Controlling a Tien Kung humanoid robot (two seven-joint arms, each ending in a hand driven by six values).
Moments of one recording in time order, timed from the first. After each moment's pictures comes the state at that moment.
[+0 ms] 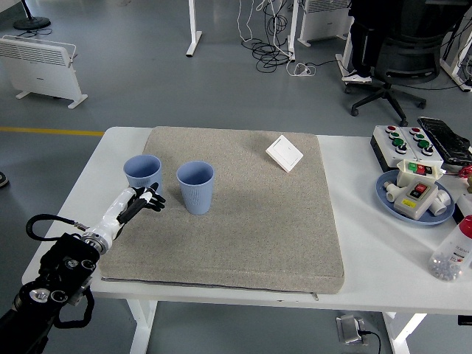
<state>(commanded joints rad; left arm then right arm) -0.70 0.12 -1.13 -0.46 1.33 -0.07 -0.36 0.05 -0.10 1.20 0.18 -0.89 -0.04 -0.16</state>
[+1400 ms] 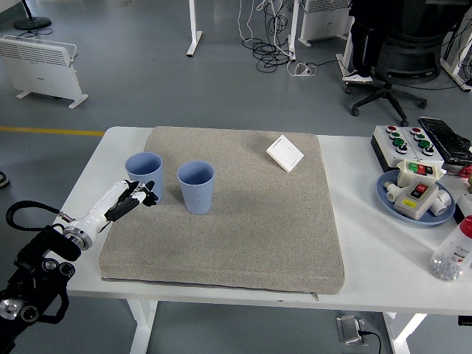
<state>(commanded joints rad) -0.54 0.27 -1.21 -0.90 1.56 -0.10 -0.26 0.06 -0.10 1.21 0.18 -0.88 -0.04 -0.16</state>
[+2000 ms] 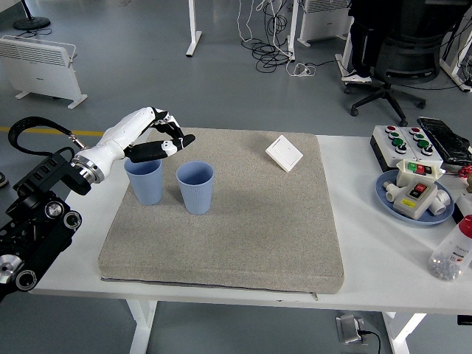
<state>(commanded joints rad) -0.72 0.32 -1.18 -1.15 1.82 -0.16 -0.10 0.05 -0.10 1.21 0.18 -0.88 -0.04 -0.17</state>
